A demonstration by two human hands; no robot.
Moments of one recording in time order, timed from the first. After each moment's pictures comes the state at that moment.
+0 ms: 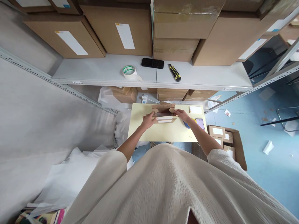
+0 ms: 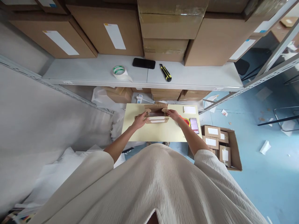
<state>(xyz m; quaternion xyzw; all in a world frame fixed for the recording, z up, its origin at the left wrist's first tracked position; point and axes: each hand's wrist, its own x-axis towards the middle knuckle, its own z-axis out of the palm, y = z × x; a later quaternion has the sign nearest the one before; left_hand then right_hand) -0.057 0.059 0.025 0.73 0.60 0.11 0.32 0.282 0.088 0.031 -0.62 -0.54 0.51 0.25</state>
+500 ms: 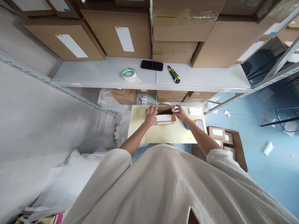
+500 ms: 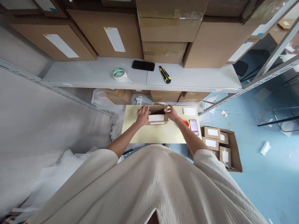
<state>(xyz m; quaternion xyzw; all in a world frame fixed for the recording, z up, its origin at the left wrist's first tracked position) -0.025 0.086 0.038 0.78 0.59 0.09 0.20 0.277 0.106 0.029 -0.65 -0.58 0.43 0.24</state>
